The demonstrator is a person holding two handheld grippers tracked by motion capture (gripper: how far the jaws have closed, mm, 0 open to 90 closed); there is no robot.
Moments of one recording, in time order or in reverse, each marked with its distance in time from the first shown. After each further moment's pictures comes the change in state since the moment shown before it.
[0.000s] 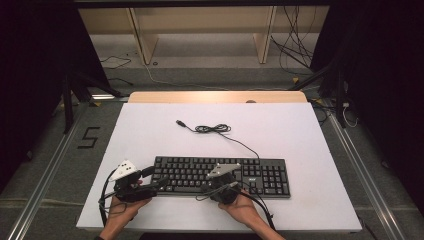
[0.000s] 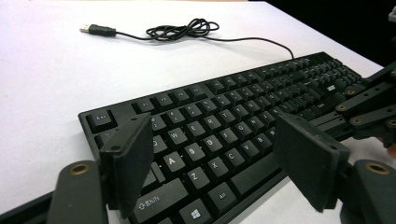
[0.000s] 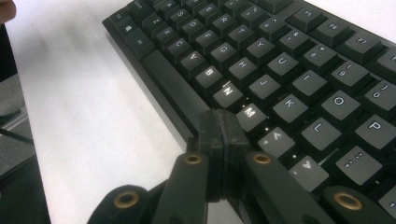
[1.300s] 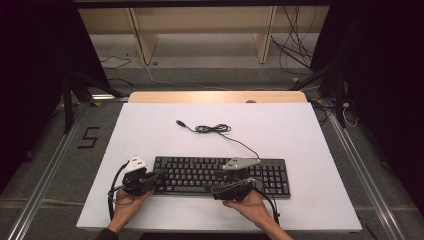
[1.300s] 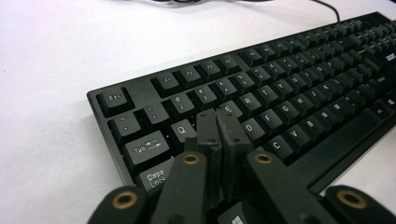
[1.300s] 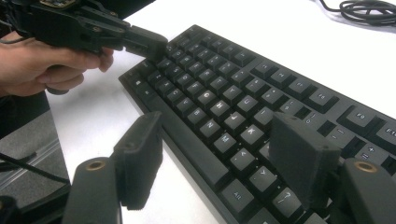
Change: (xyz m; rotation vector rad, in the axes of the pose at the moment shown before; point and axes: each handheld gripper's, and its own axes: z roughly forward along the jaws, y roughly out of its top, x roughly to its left) left arm 0.012 -0.002 0.031 0.136 0.066 0.024; right arm -0.011 0.004 -0.041 -0.162 0.016 0.066
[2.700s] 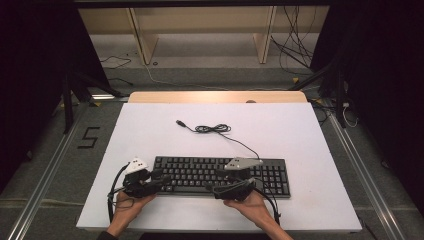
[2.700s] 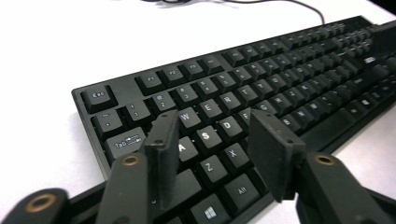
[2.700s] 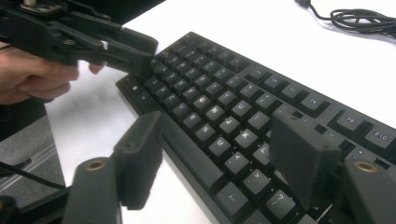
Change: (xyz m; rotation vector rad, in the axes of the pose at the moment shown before) left arm -0.011 0.001 -0.010 -0.007 -0.025 -0.019; right arm -0.001 -0.001 -0.002 -0.027 -0.013 -0.002
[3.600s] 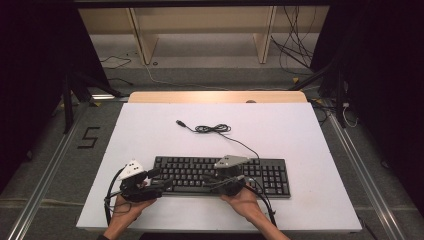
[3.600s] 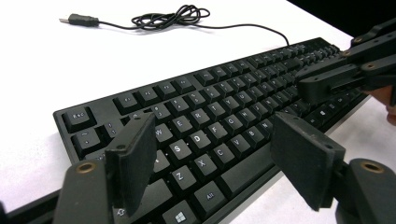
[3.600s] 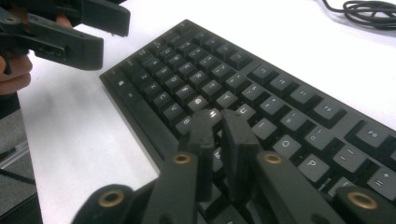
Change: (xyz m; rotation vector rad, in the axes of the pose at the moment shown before) left arm -0.009 0.000 -0.013 -0.084 -0.063 0.022; right arm 0.002 0.006 0.026 0.052 -0.026 -0.032
